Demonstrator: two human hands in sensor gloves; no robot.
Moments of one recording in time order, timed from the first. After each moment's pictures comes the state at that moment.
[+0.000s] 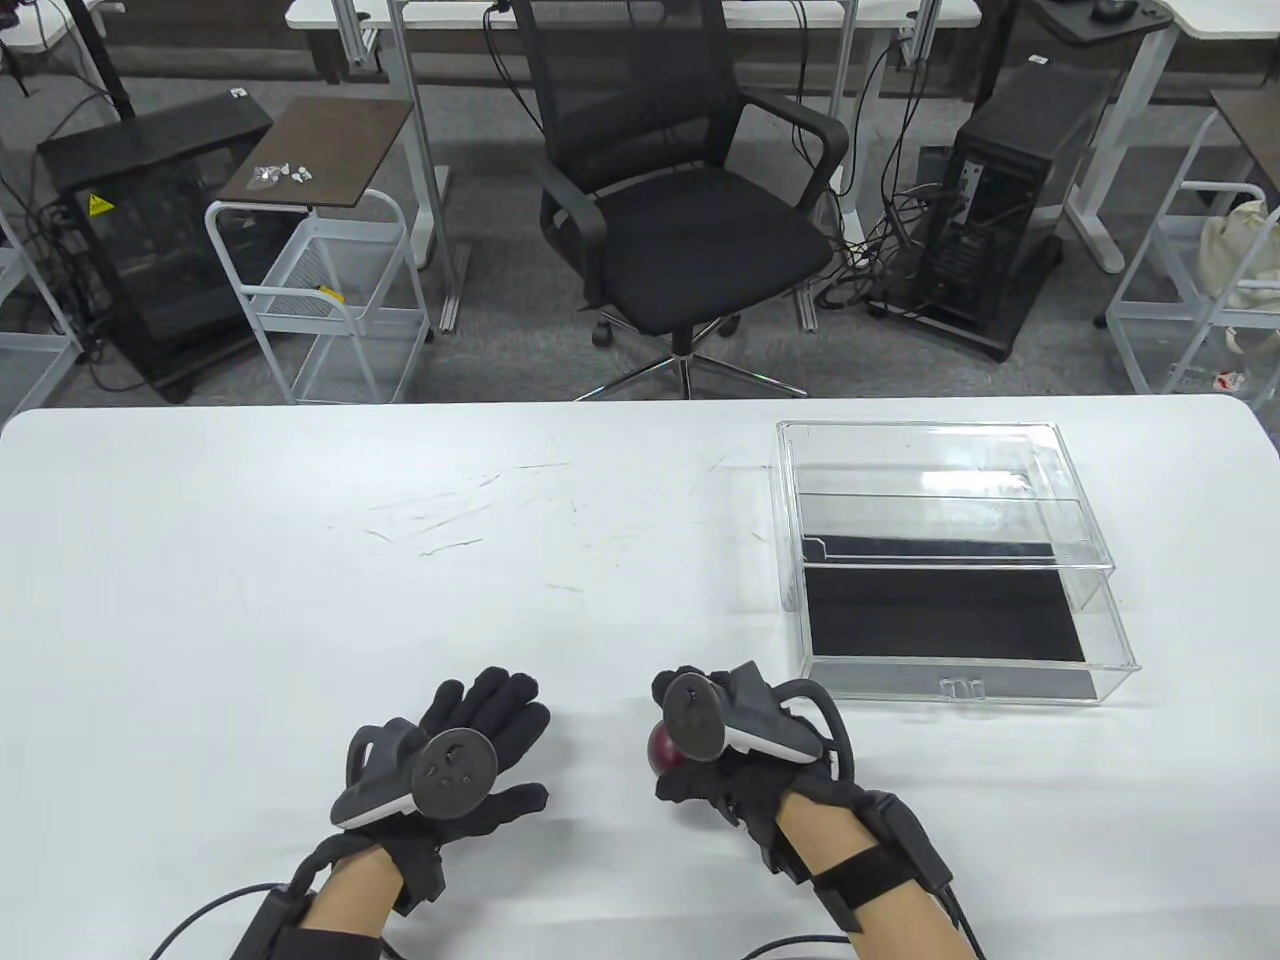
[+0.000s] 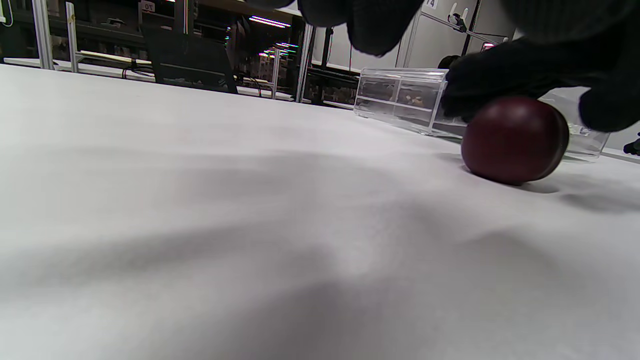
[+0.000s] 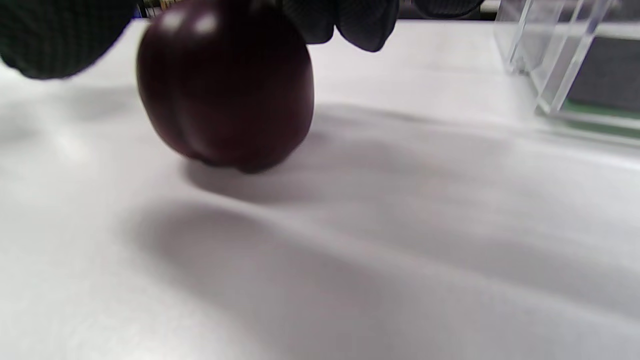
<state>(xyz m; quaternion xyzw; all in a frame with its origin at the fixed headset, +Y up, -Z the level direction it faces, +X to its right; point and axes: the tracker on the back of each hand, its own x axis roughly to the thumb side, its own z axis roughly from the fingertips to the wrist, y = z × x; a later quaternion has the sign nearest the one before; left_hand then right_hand) -0.205 -0.732 -0.319 -0.04 -0.27 0.07 0.96 0.046 -0.738 -0.361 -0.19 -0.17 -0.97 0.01</state>
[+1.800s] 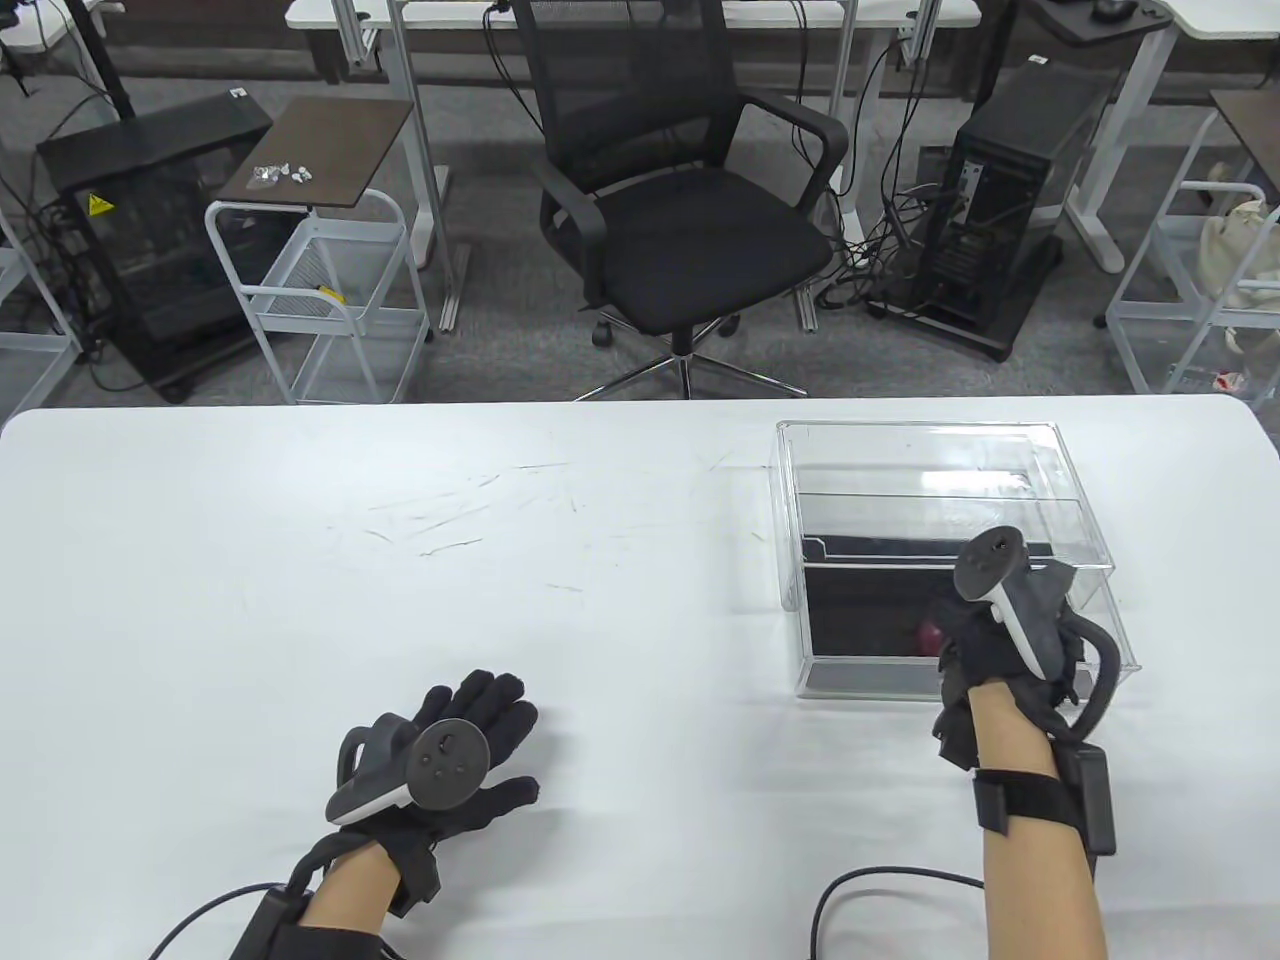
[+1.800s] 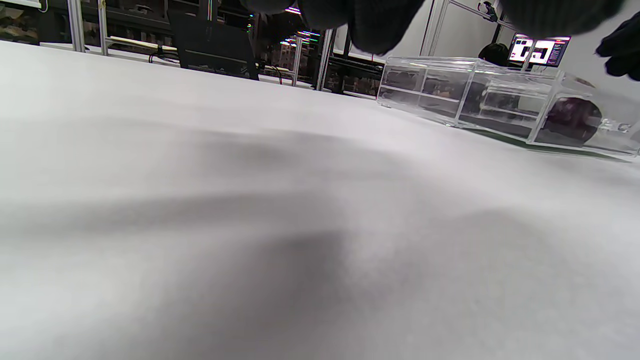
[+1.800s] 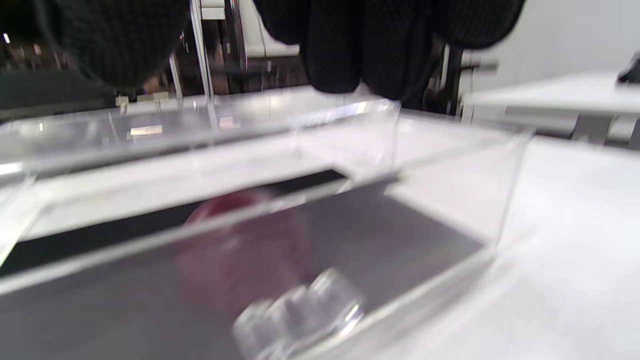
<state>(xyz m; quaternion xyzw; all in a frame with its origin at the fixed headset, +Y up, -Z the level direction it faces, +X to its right) -0.214 -0.738 -0.326 -0.06 -0.23 0.08 0.97 0.277 -0.642 -0.392 0.29 0.03 -0.95 -0.04</state>
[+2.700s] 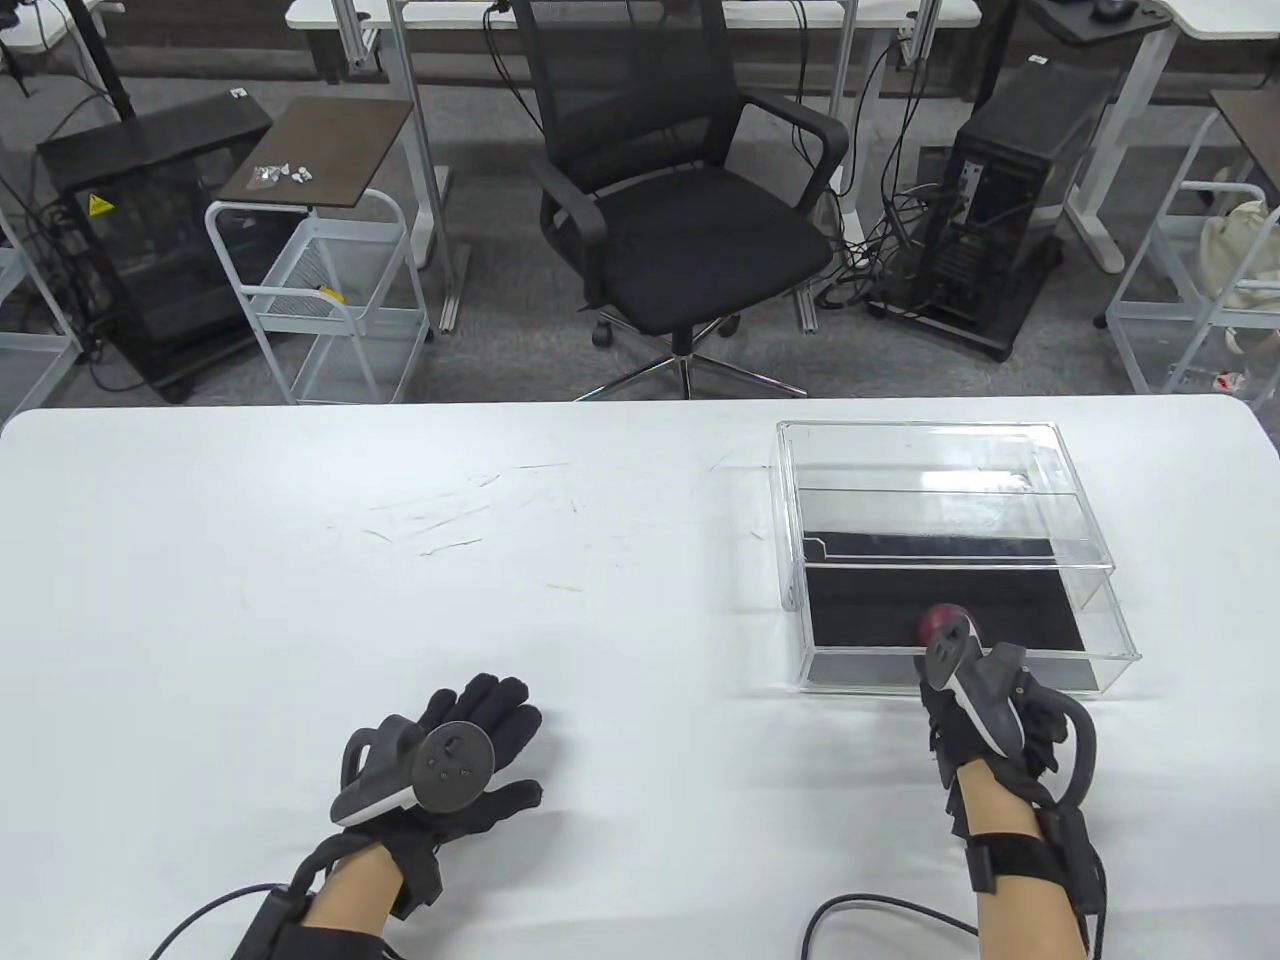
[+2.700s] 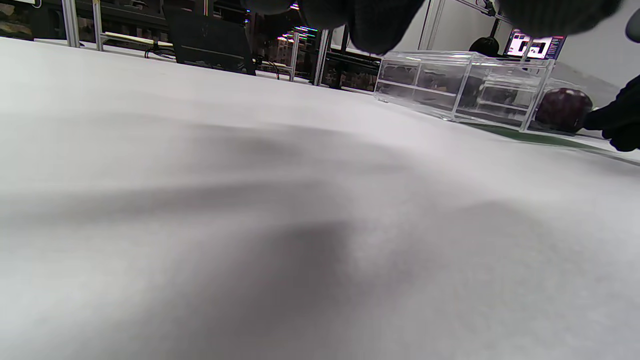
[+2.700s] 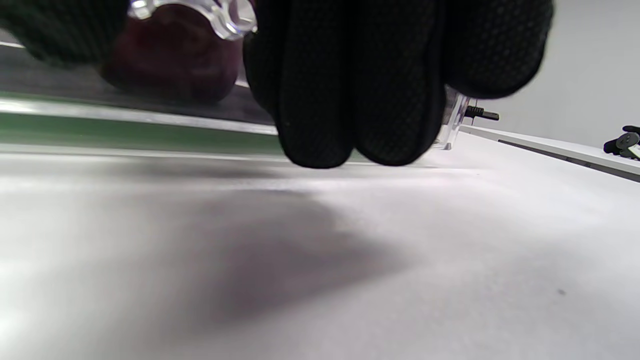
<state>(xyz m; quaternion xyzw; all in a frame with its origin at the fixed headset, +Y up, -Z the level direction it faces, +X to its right) -0.210 -0.742 -0.325 -0.07 -0.24 0.08 0.97 0.270 -0.736 -0.393 0.28 -0.03 -0.96 0.07</state>
